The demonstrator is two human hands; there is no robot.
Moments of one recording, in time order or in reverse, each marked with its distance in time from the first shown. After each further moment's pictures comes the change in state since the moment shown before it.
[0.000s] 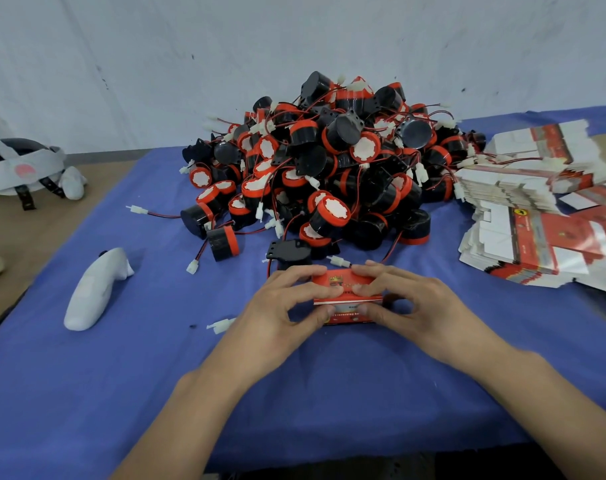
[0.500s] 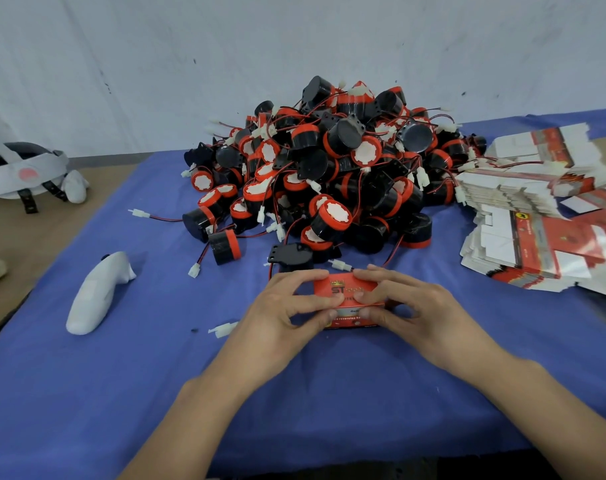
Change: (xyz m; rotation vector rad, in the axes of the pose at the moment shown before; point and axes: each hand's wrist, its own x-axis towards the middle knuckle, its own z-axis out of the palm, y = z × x) left_hand 0.000 0.003 0.000 0.033 0.017 0.002; right_hand -0.002 -0.002 0.003 0.054 0.017 0.078
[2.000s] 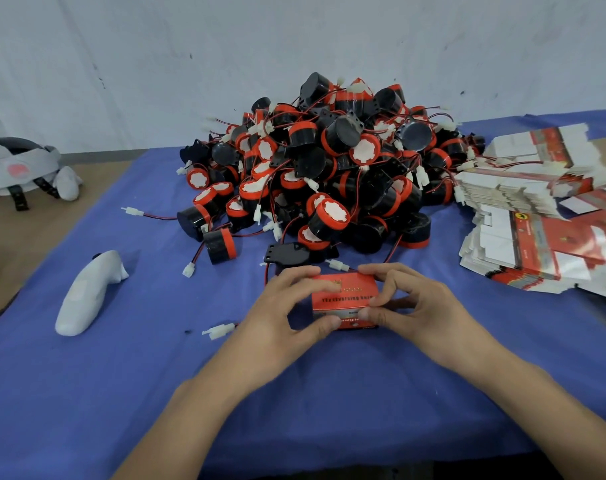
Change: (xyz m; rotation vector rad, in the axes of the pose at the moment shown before) left_hand 0.000 -0.002 0.003 -0.152 -0.056 -0.073; right_hand 0.002 -0.006 -0.002 0.318 0.013 0.191
